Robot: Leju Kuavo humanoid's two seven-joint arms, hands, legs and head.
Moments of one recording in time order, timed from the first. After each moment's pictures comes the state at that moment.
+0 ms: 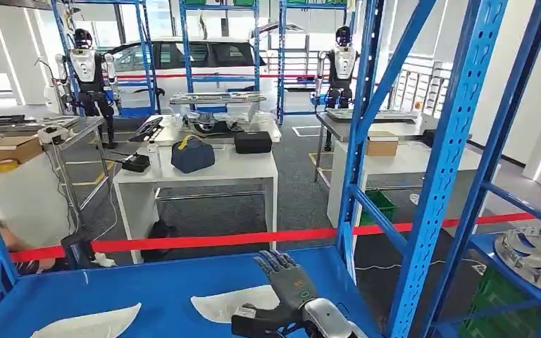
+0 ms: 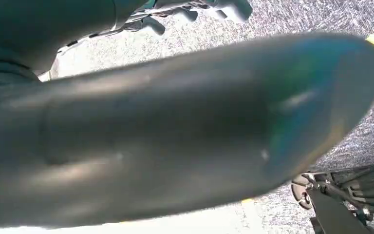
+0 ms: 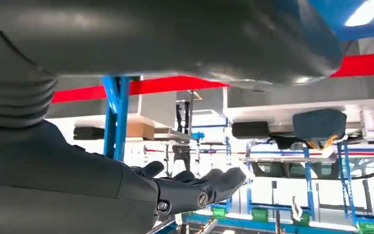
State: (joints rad) left arm -0.15 -0.11 0.71 -0.18 -1.20 -0.01 0.14; right arm -0.87 -0.01 0.95 -0.54 0.84 -0.13 -0.19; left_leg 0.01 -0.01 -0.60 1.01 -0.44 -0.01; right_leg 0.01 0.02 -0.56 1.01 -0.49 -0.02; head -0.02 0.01
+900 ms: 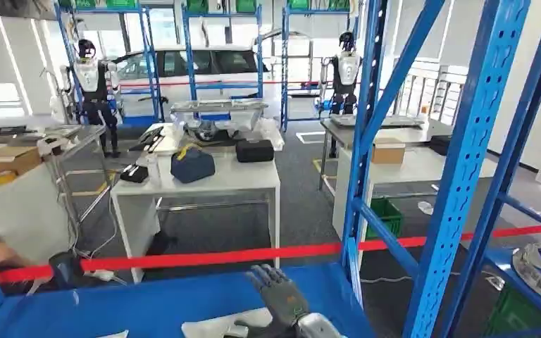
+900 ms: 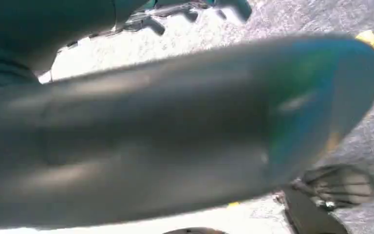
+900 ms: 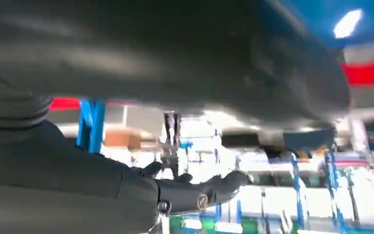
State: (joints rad) left arm -0.15 -0.12 0.72 -0.18 -1.19 -0.01 0.16; right arm -0.84 0.03 0.96 -0.52 0.86 -0.11 -0.21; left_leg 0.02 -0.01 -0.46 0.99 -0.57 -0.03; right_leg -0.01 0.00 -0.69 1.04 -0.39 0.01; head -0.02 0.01
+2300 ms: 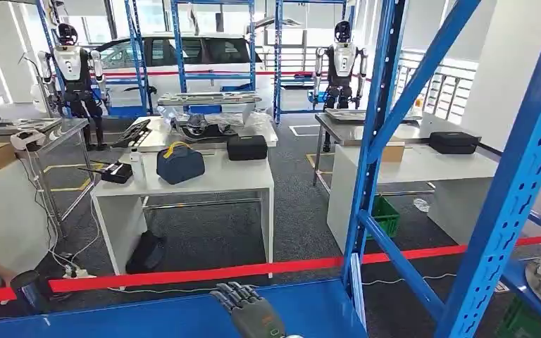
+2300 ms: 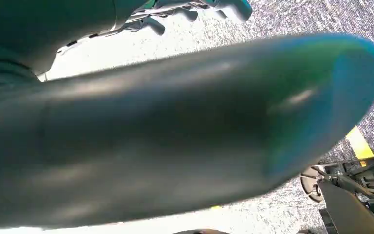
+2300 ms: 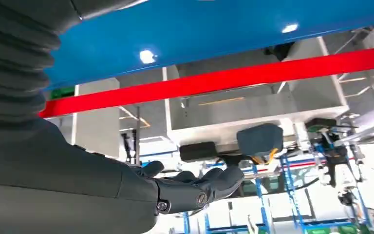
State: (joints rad) left arm -0.15 -0.13 0.73 -0.18 -1.22 -0.02 0.13; right arm -0.66 0.02 0.96 -0.91 0.82 0.00 -0.18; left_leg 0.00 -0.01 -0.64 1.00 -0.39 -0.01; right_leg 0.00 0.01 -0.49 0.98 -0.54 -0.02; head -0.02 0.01
